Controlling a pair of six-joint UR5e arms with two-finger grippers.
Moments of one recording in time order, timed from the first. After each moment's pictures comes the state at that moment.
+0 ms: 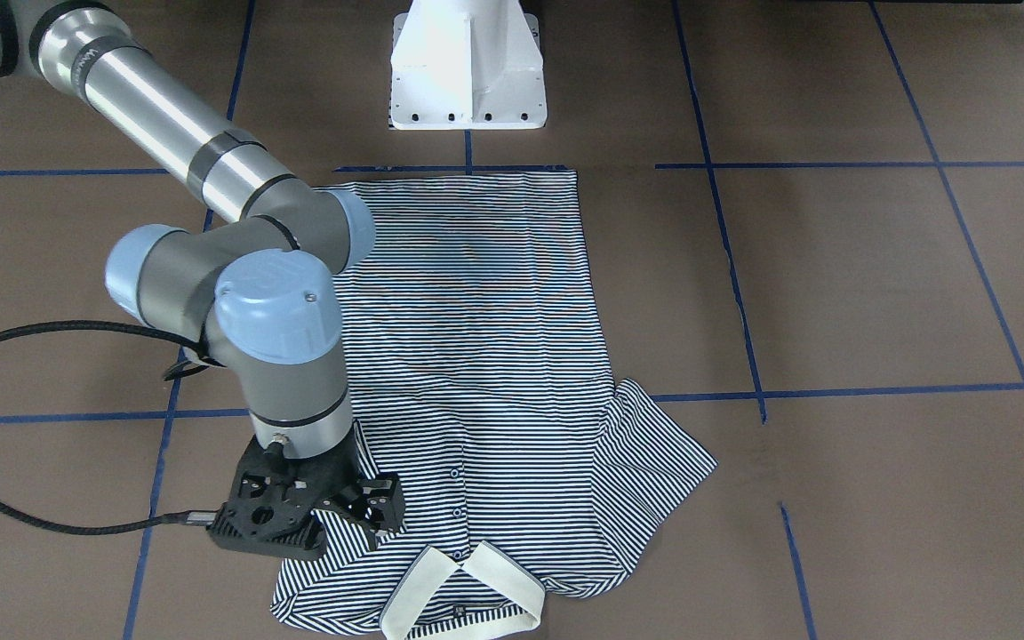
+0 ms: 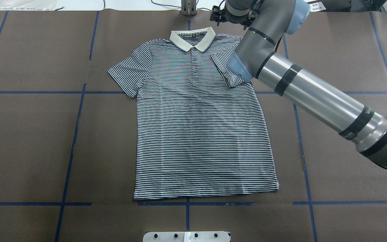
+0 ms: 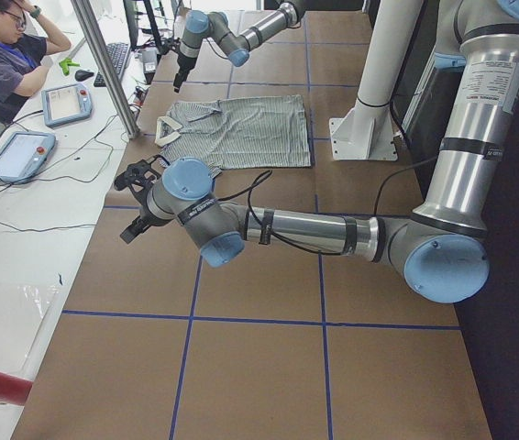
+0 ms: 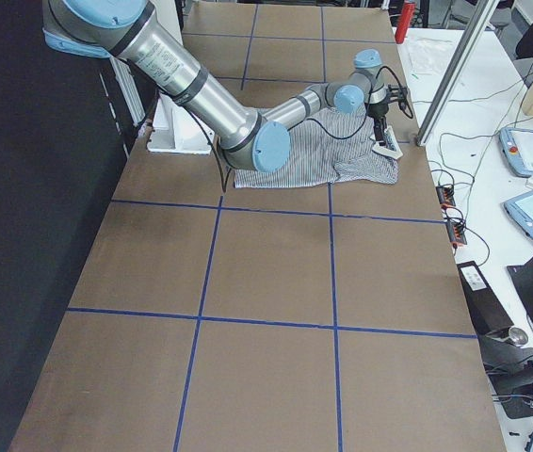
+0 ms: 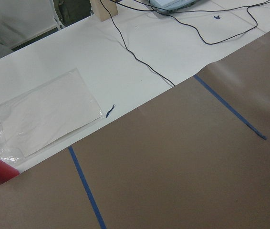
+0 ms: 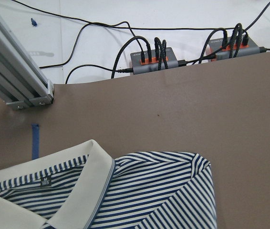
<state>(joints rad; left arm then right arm) -1.51 -1.78 -1.47 -2.48 -2.34 -0.22 0.91 -0.61 1.08 -1.26 1.82 1.08</state>
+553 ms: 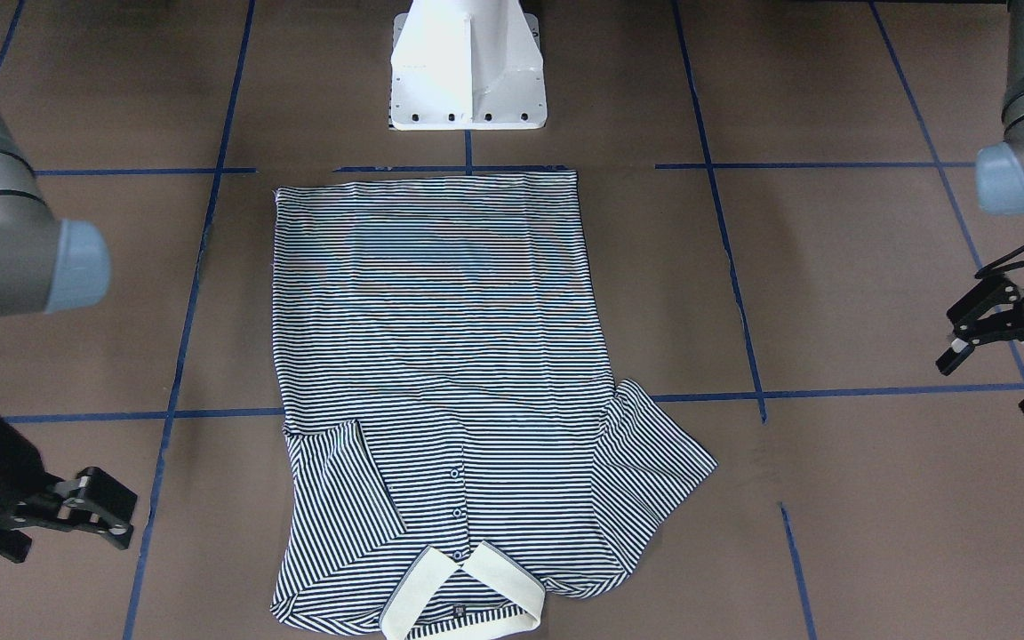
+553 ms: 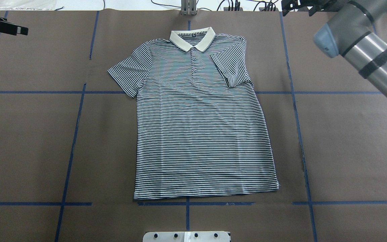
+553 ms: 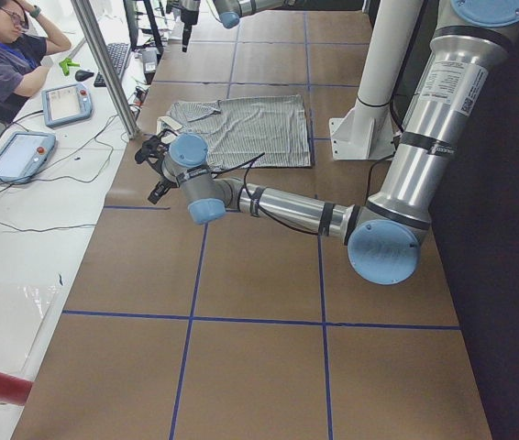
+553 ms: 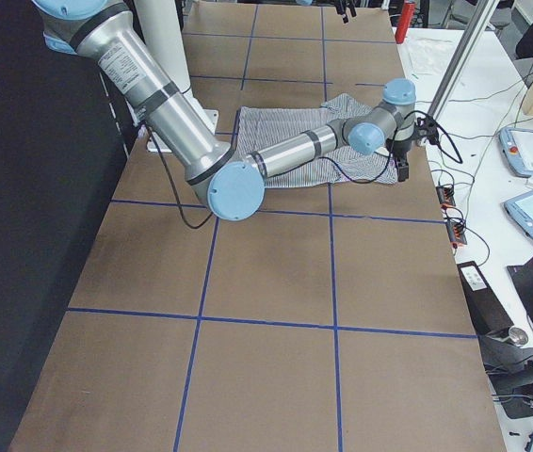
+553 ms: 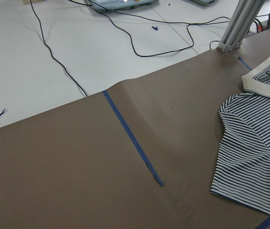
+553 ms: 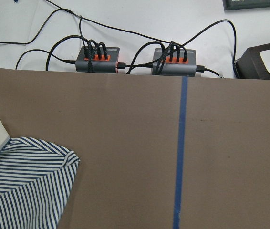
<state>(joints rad) -1.21 -1.90 -1.45 -2.52 -2.22 -0.62 1.17 -0.91 1.25 -1.16 2.17 0.69</state>
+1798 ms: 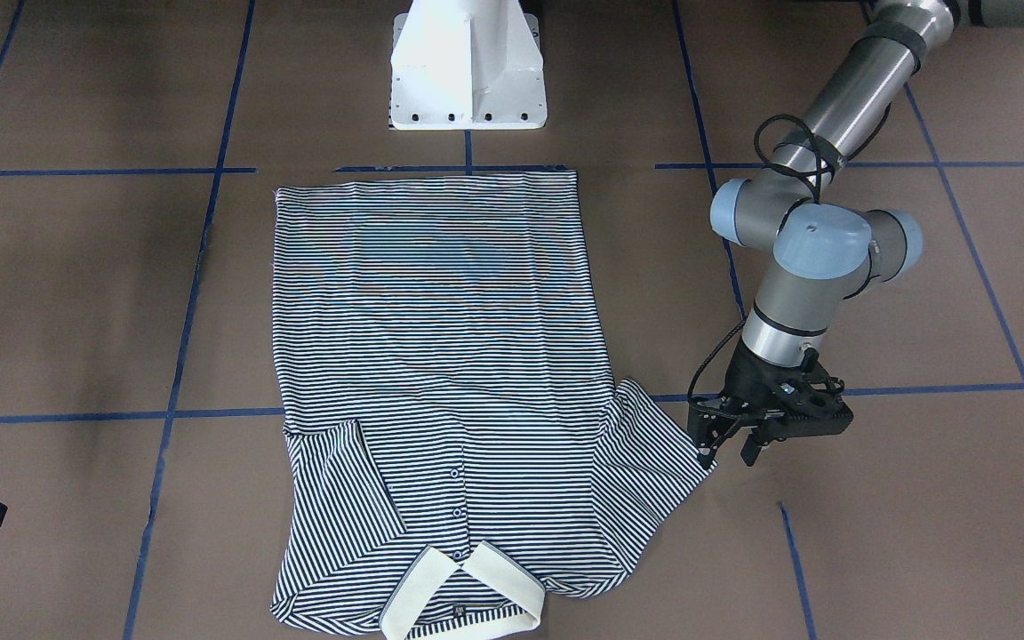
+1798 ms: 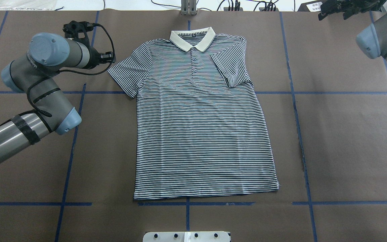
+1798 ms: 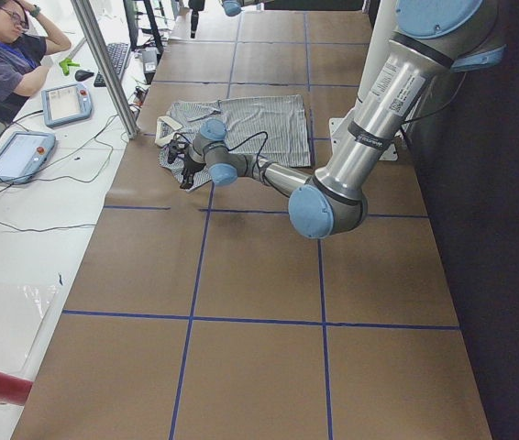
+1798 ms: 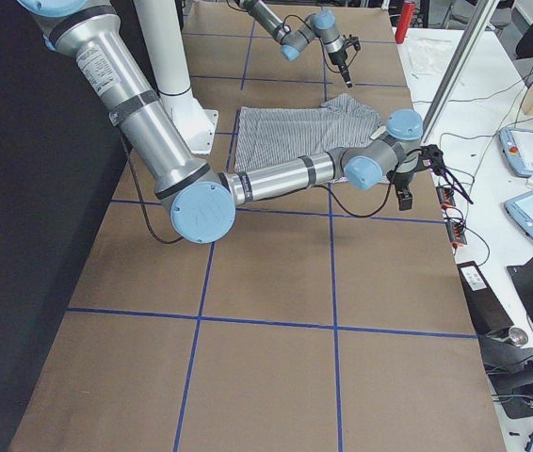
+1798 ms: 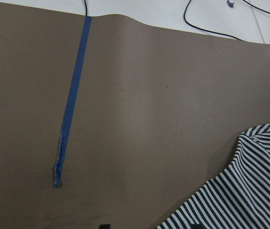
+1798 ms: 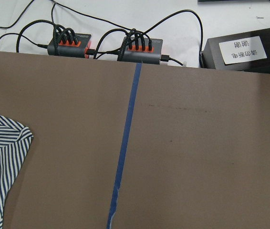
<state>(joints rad) -0.82 -2.14 -1.24 -2.32 -1.72 -1.15 1.25 -1.00 1.26 -1.12 2.25 0.58</state>
